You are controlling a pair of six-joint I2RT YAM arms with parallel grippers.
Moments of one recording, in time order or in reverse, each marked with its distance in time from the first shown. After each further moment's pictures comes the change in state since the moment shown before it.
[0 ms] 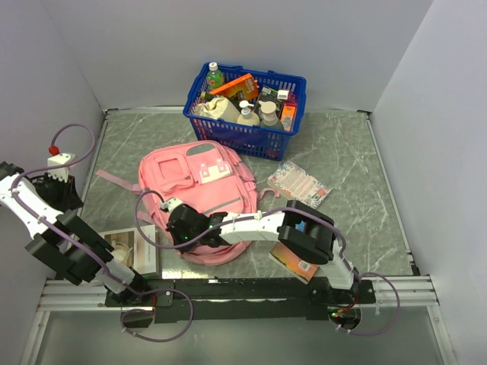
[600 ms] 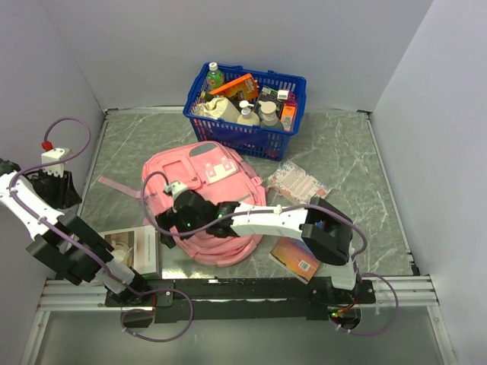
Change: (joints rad) left arm 0.000 0.000 0.053 -0.003 0.010 -0.080; right arm -0.021 -0.138 0.009 -0.052 0.014 0.015
